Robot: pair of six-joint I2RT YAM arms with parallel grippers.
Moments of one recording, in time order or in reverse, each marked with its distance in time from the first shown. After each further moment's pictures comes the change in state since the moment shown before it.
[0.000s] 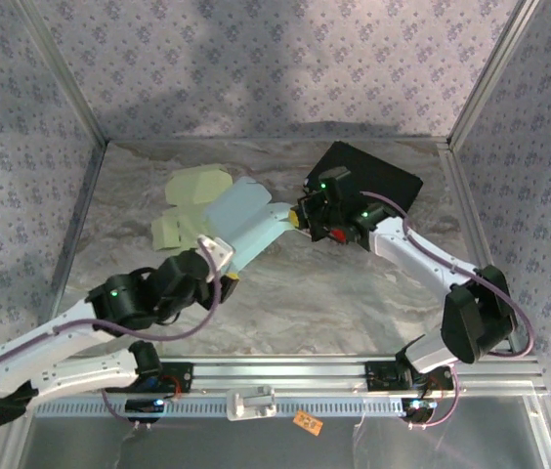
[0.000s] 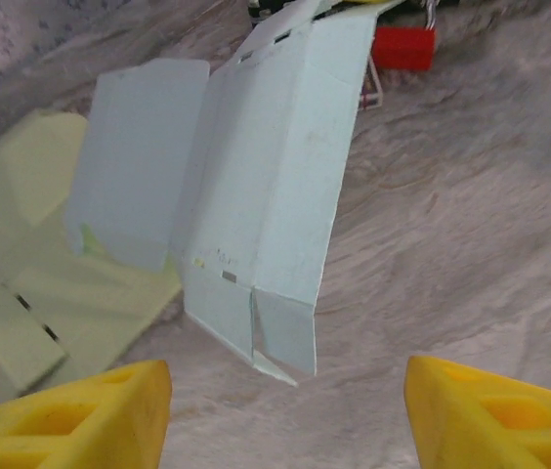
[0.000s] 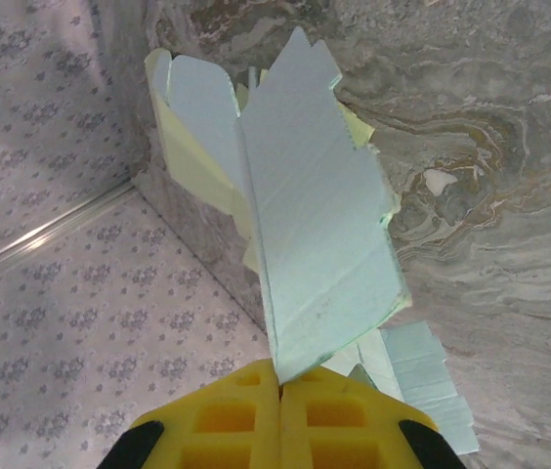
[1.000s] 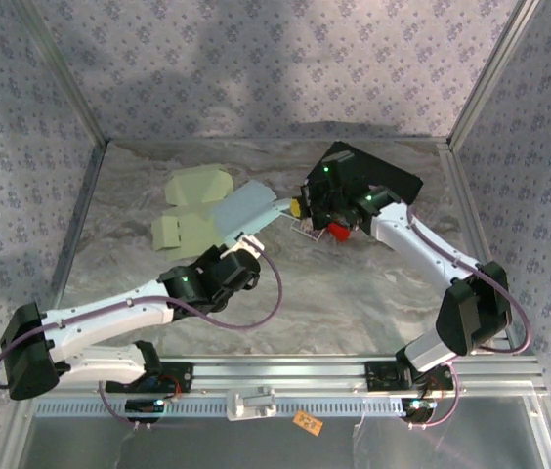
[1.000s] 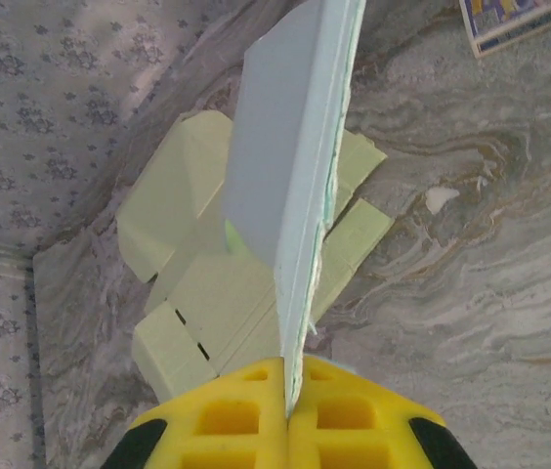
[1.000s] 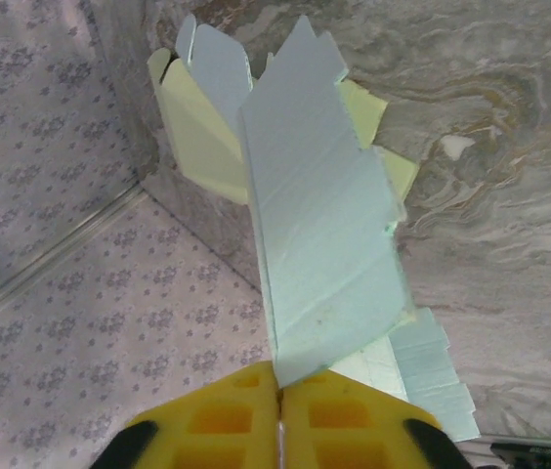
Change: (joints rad) left arm 0.036 0.287 -0.071 0.245 -0.346 0.188; right arm -0.053 0.043 0.170 -0.153 -0.073 0.040
